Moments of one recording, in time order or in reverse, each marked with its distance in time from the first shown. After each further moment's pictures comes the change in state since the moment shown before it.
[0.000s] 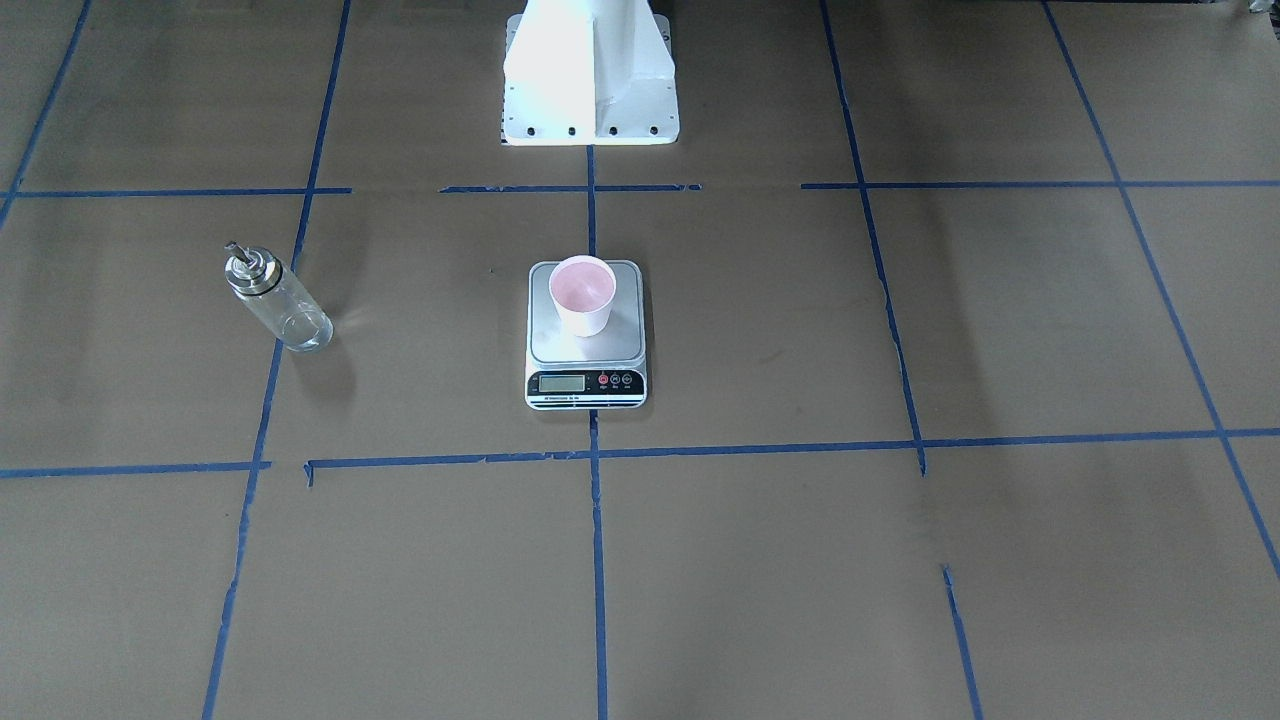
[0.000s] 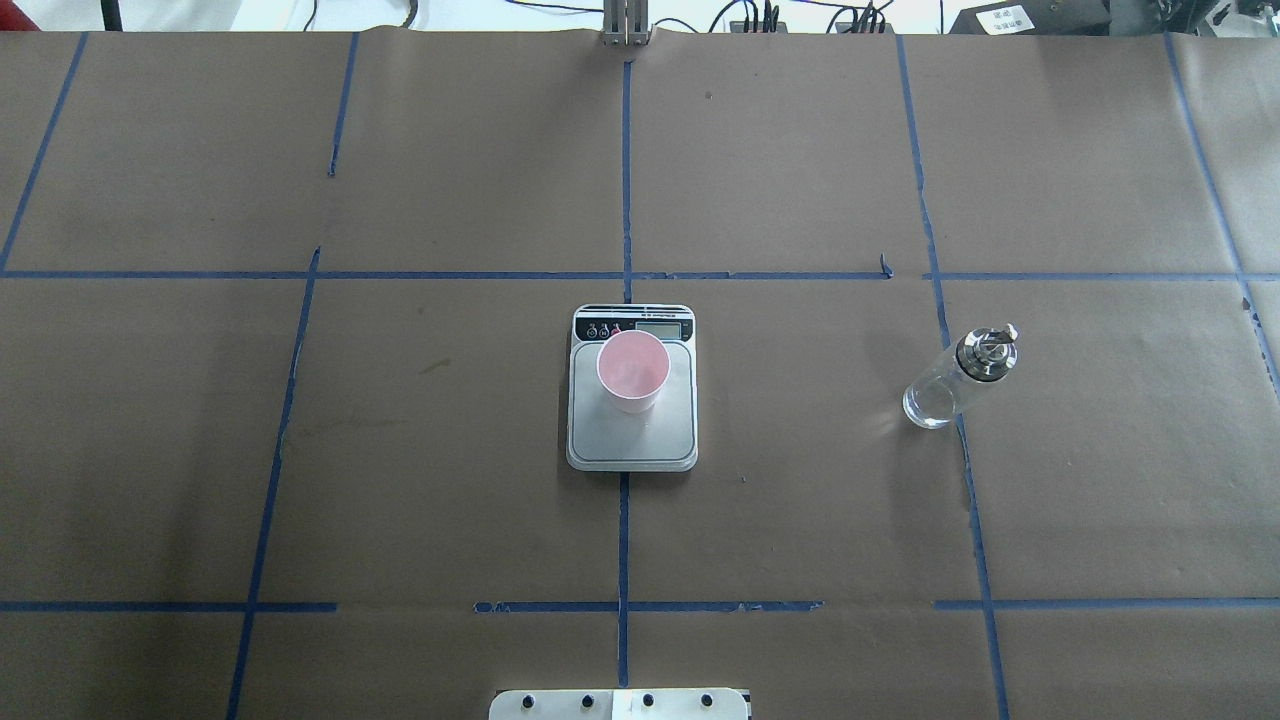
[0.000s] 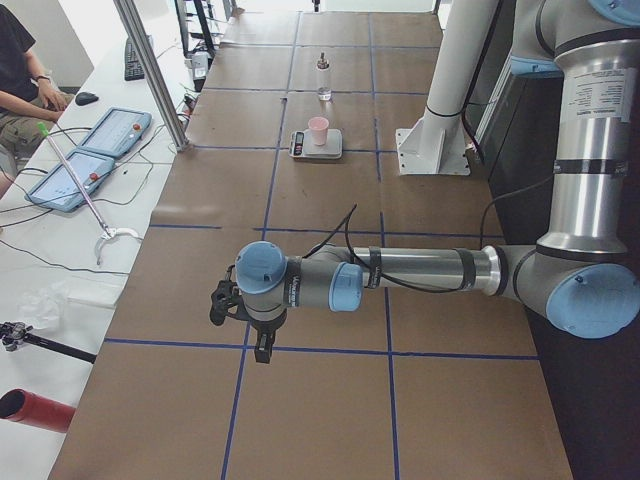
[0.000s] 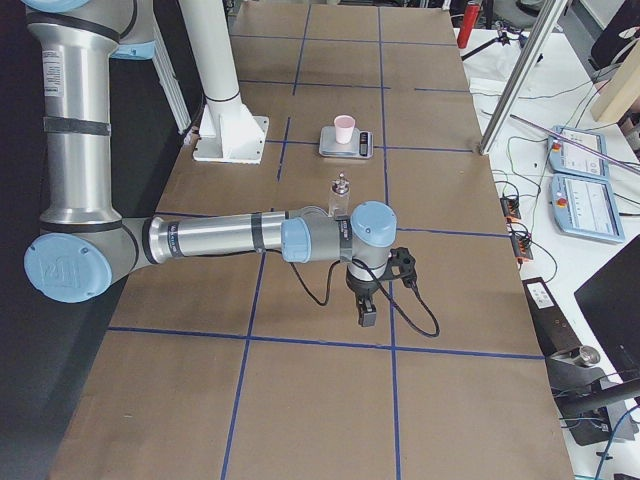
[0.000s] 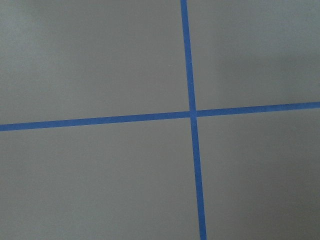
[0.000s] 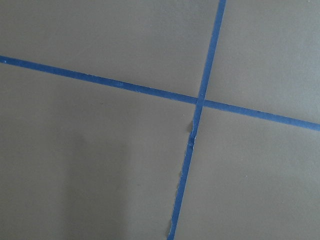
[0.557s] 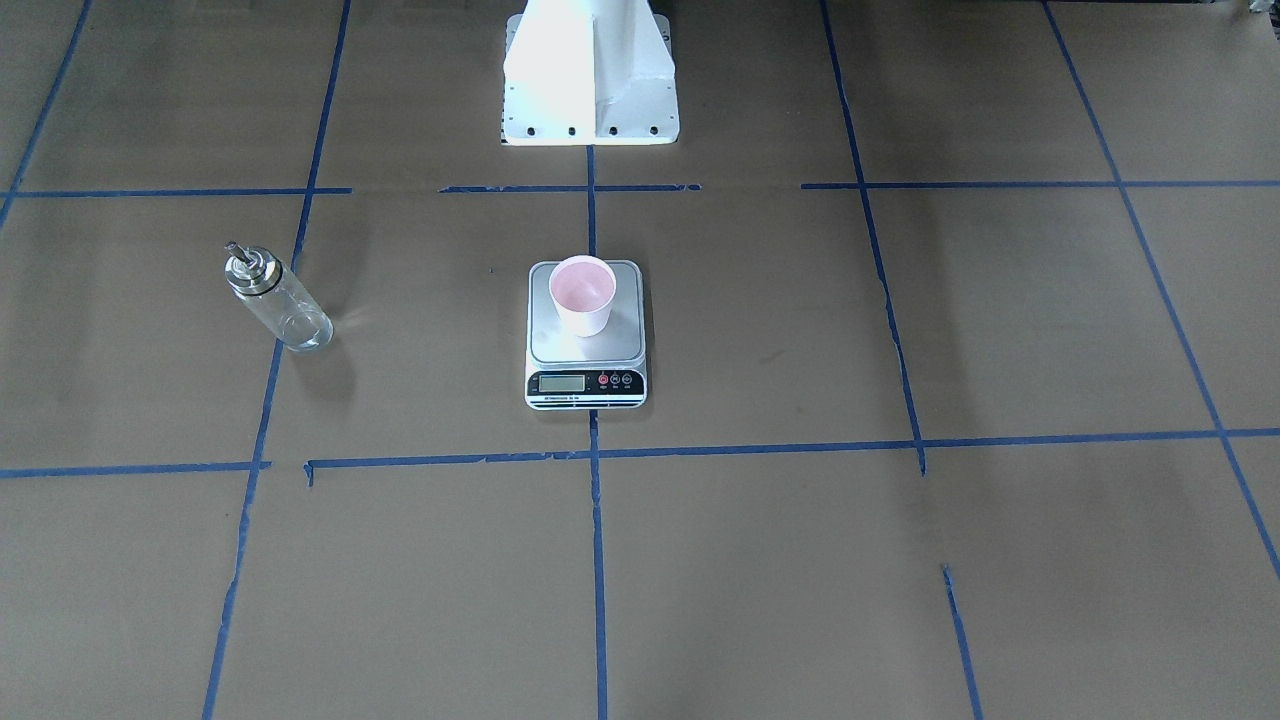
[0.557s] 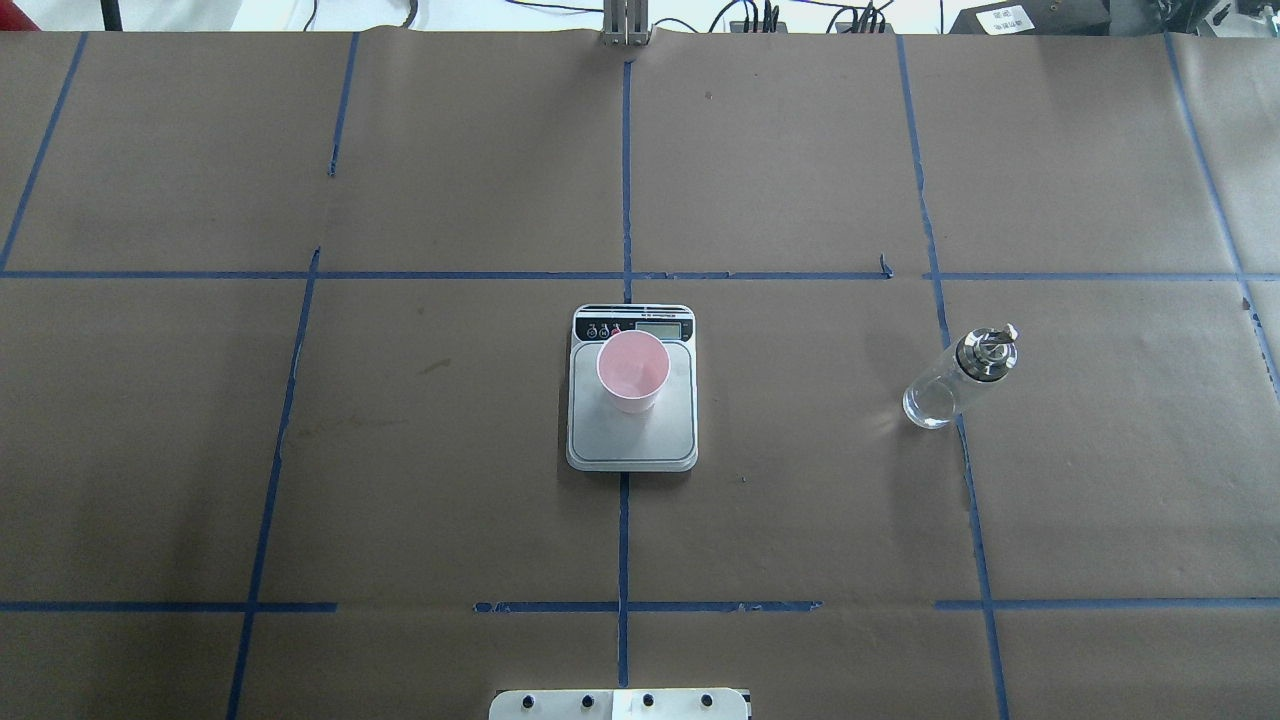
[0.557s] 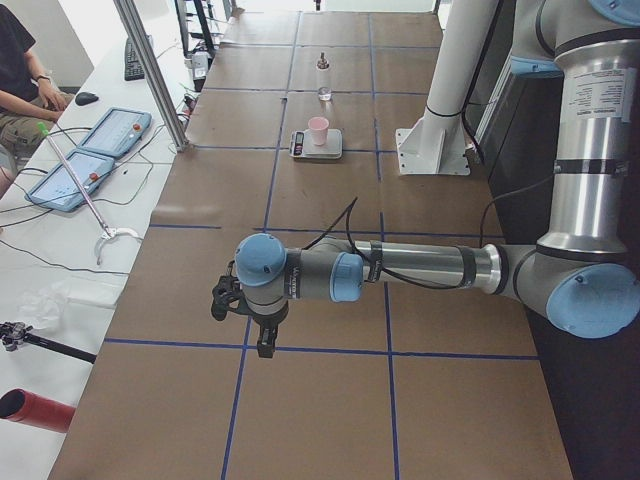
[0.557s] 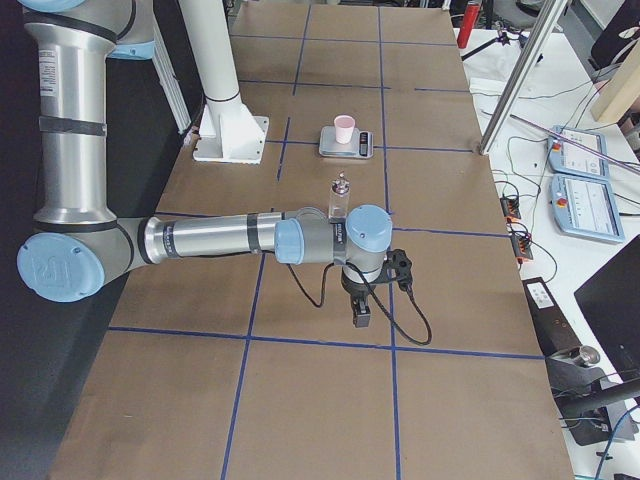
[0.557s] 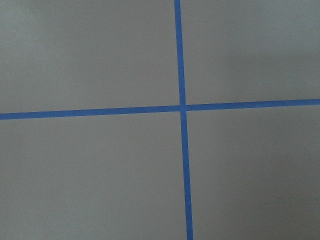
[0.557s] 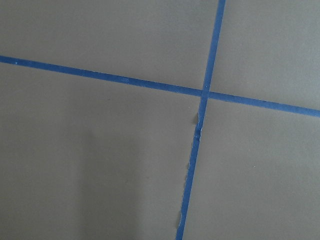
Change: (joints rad) left arm 0.000 0.009 -0.019 0.042 0.004 0.009; right arm 0.025 -0.015 0.014 -0.023 0.050 0.000
